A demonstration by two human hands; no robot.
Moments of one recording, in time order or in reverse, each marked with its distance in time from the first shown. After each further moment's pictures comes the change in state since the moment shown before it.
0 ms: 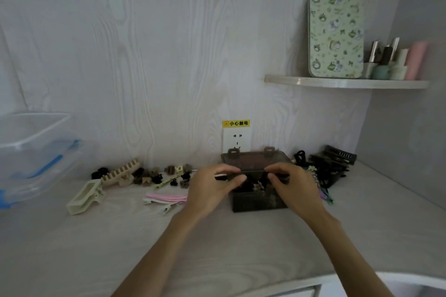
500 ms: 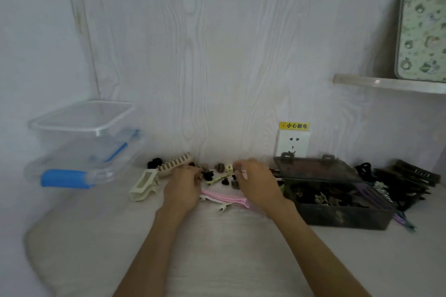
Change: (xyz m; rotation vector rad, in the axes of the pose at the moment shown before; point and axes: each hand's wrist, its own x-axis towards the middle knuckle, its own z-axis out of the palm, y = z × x) left_hand -0.012 -0.116 -0.108 0.501 0.143 -0.264; right_hand 0.032 -0.114 0.128 -0.080 -0.343 -0.160
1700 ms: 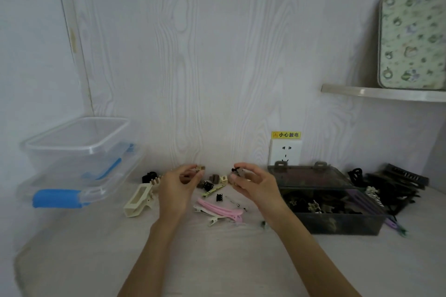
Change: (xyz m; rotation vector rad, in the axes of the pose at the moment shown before) left_hand 0.003 0.021 -0.016 -0.480 0.288 -0.032; right_hand -0.012 -0.003 -0.020 1.229 0.045 0.289
